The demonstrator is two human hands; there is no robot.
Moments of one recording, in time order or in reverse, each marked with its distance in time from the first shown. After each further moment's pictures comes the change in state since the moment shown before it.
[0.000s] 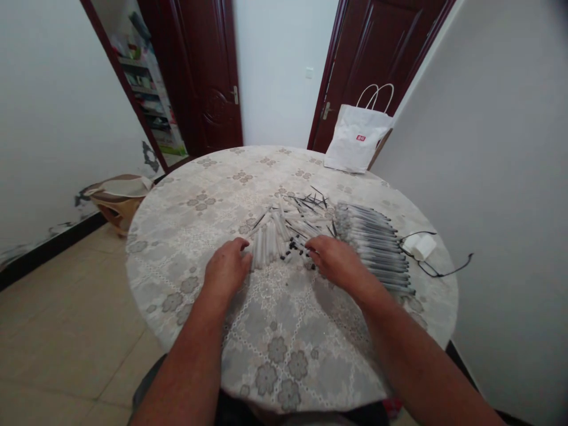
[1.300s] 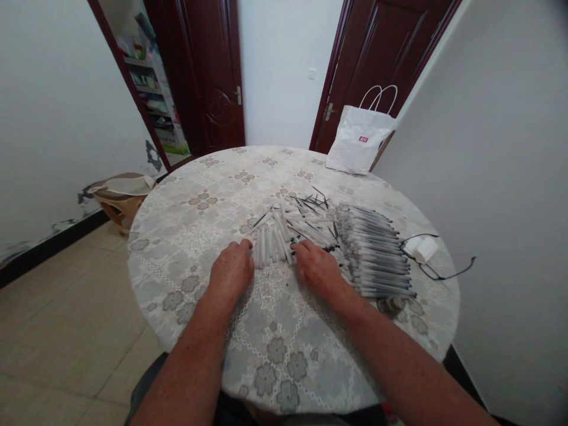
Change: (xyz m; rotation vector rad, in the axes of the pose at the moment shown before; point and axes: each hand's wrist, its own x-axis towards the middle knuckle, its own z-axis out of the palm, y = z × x) left_hand -0.005 0.012 0.004 0.282 -0.088 0.045; right_hand 0.006 -0.030 0.039 -0.047 0.008 0.019
